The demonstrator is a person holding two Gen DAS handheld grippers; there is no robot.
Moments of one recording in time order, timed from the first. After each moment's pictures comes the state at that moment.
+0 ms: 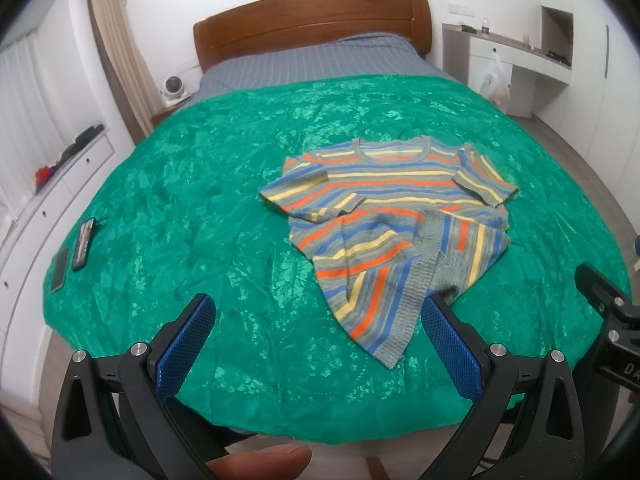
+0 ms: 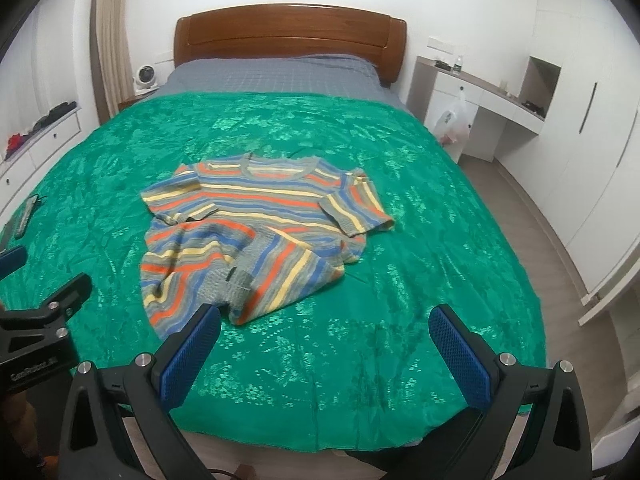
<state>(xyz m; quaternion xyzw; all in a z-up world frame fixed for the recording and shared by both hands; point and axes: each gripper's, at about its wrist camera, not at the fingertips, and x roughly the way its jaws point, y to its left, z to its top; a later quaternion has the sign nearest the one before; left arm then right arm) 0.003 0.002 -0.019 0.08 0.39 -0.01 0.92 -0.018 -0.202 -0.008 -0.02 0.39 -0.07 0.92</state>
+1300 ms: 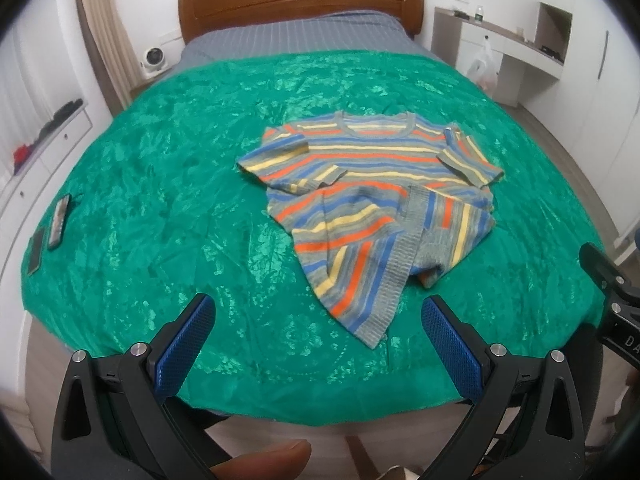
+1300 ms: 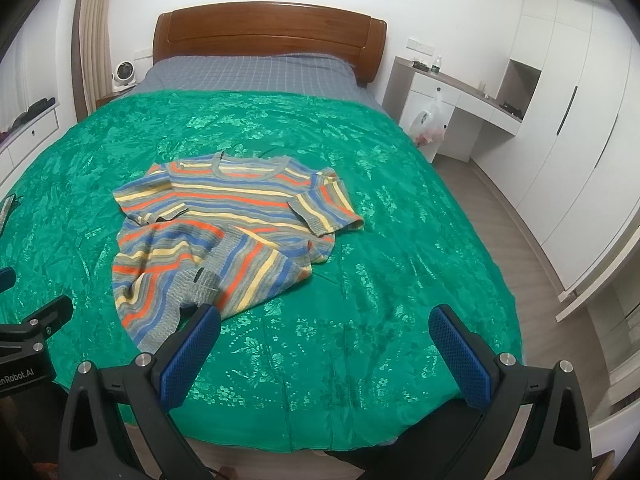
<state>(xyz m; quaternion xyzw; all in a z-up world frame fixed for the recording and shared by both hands) 0.008 0.006 -0.030 0.05 0.44 -0.04 0.90 -0.018 -0.212 -0.004 -0.03 0.39 -0.11 0.91</state>
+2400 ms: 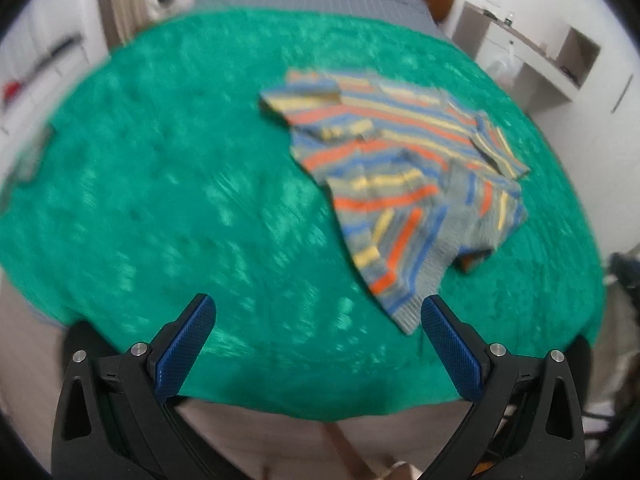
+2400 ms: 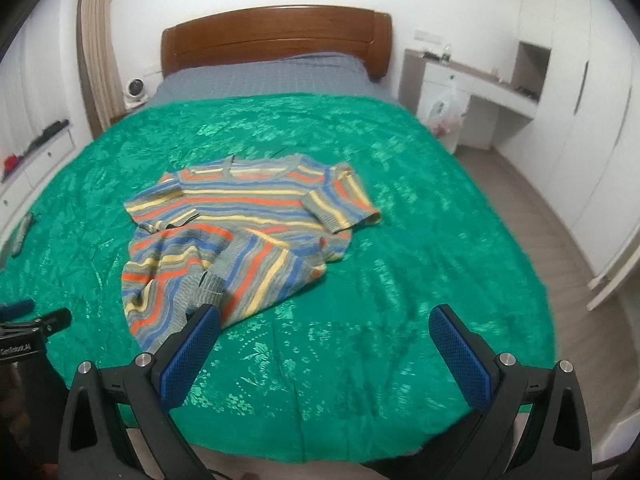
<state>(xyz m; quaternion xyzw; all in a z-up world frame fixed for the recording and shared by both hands) 0.038 0.067 -0.098 -0.05 0.51 -0.07 0.85 -0.008 -0.242 -0.034 0.03 0.39 -0.06 0.92</state>
